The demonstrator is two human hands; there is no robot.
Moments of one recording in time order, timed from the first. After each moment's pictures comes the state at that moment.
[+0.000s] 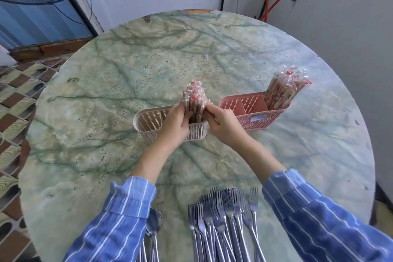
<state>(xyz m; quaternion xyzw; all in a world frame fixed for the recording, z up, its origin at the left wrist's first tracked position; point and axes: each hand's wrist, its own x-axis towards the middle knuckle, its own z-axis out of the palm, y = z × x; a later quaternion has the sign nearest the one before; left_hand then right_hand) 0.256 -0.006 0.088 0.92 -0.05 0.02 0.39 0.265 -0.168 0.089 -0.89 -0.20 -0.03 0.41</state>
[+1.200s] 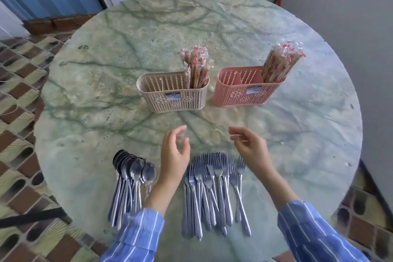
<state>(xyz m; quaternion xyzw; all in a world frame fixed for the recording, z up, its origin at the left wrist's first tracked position) 0.092 -0.038 0.021 0.86 0.07 0.17 0.47 0.128 -0.251 0.044 -0.85 0.00 0.04 0.53</state>
